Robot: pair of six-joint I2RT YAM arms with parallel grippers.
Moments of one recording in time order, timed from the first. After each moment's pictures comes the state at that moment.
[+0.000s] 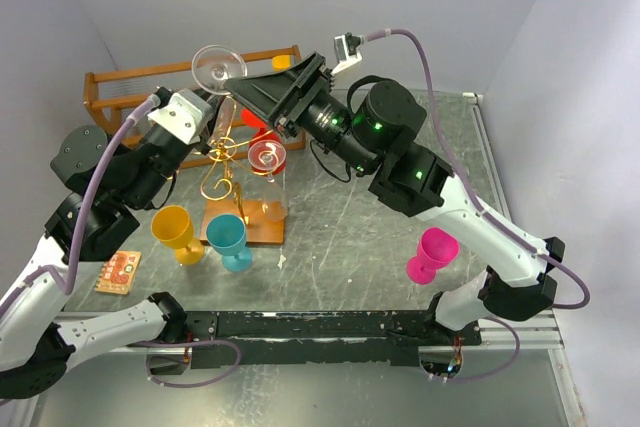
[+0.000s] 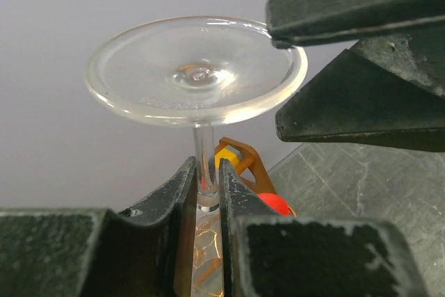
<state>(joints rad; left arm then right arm) -0.79 0.94 1.44 -0.21 -0.16 0.47 1.09 1.46 1.85 -0.11 0.11 1.09</state>
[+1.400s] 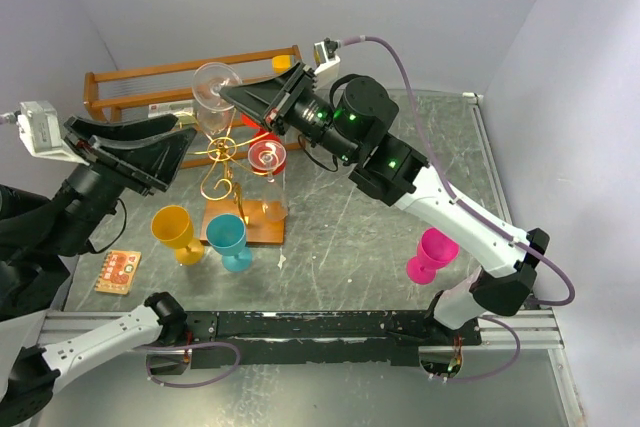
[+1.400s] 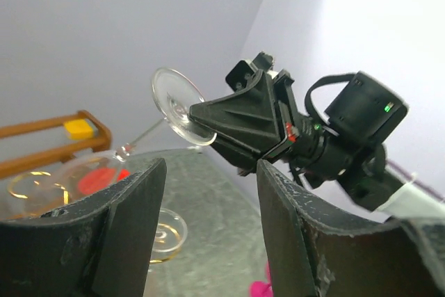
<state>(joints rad) -0.79 0.72 1.45 -0.36 -0.13 -0.30 0.99 1.51 1.76 0.00 -0.02 1.24</state>
